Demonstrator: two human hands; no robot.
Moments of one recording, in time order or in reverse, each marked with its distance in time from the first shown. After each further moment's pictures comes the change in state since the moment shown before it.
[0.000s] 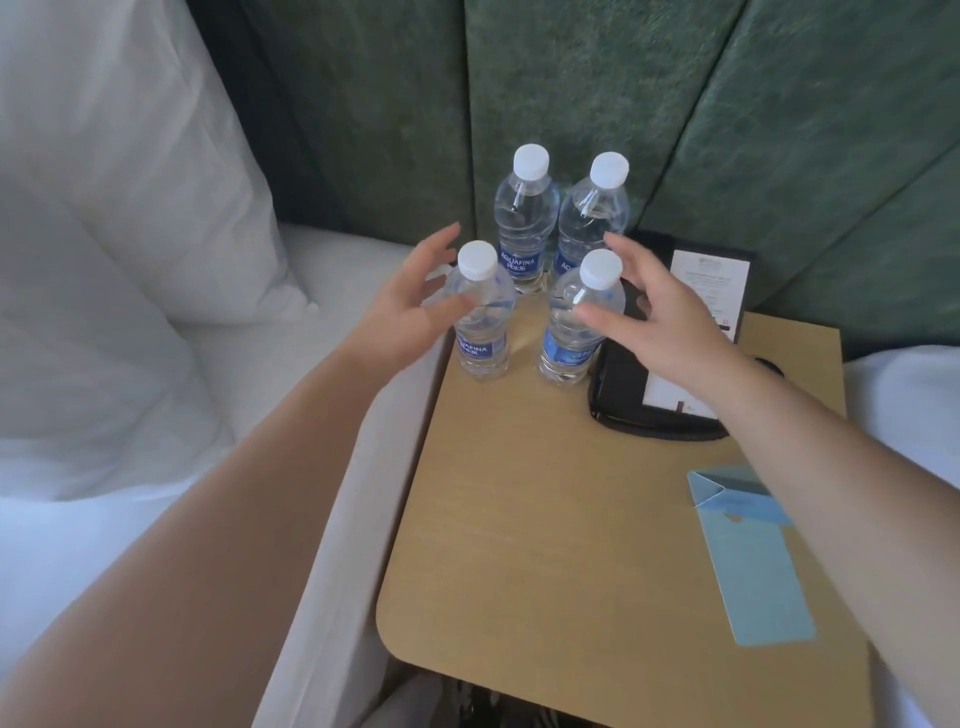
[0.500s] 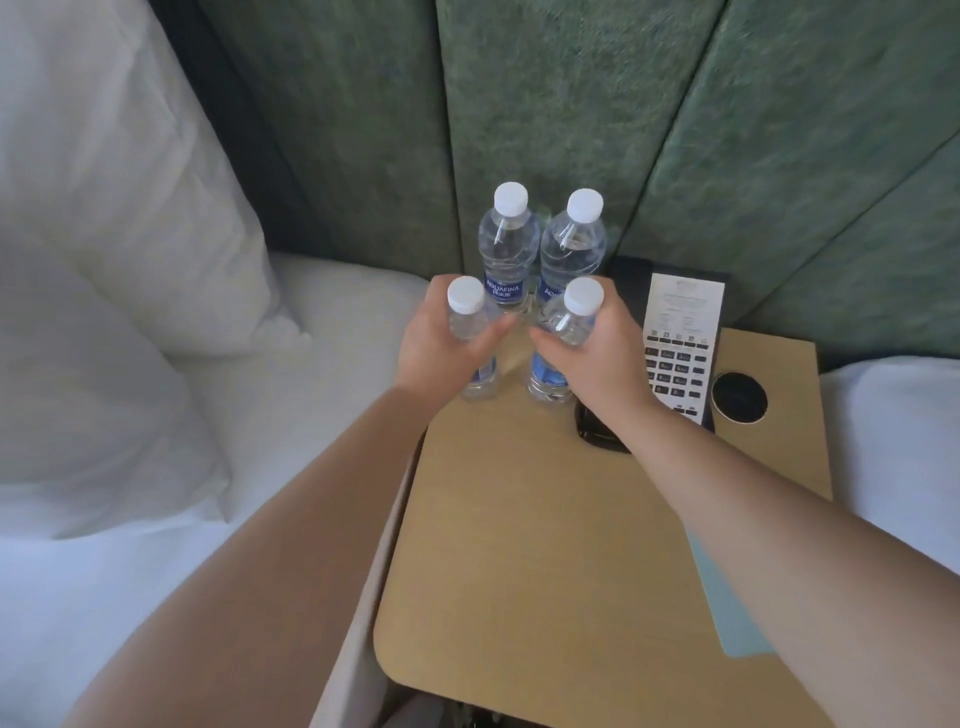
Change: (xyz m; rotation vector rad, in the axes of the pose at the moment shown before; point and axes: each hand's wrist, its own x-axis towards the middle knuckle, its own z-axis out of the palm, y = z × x) left_hand 0.014 -0.009 0.042 0.136 0.219 0.068; right_hand 0.009 -0.007 0.045 -0.013 0.382 -0.052
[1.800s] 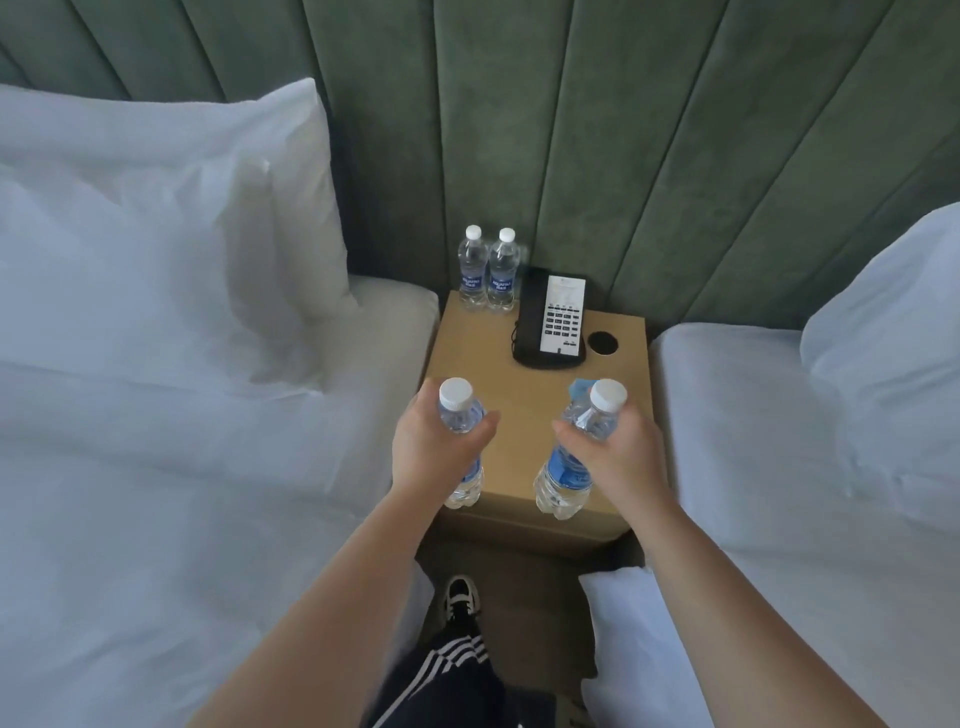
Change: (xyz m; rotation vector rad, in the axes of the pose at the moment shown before) left_hand -0.405 0.156 -0.076 0.087 0.140 -0.034; right_hand -0.376 -0.153 -0.200 -0.031 0.100 0.149
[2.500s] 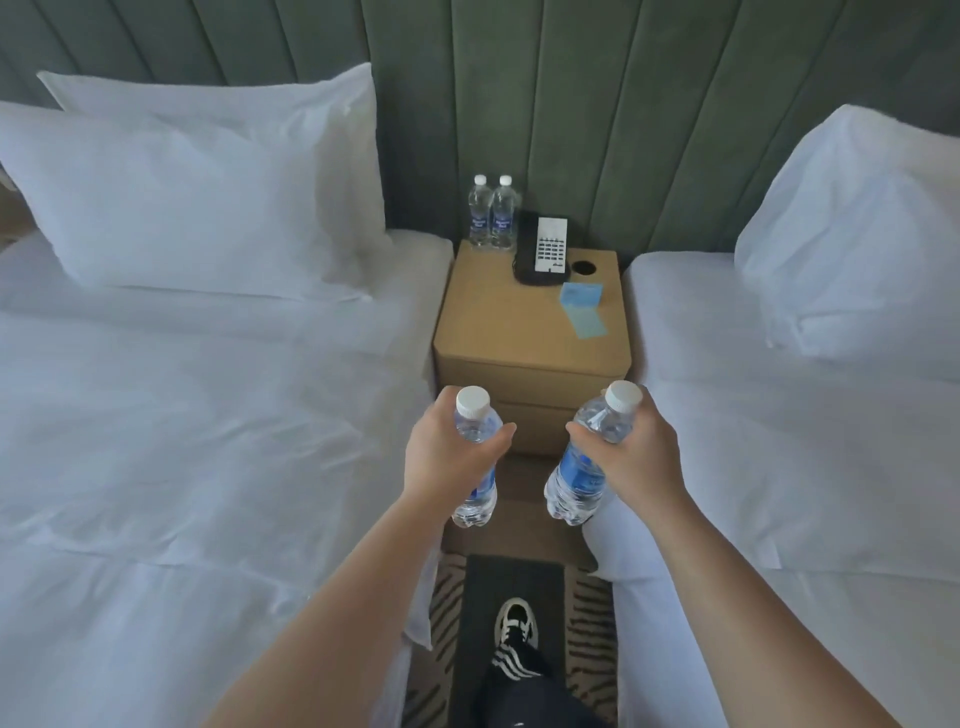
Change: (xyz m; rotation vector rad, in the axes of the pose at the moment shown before) left_hand -0.350 -0.051 -0.111 0.026 -0.042 0.124; right_hand -0.369 0.010 -0.062 0.013 0.083 -0.054
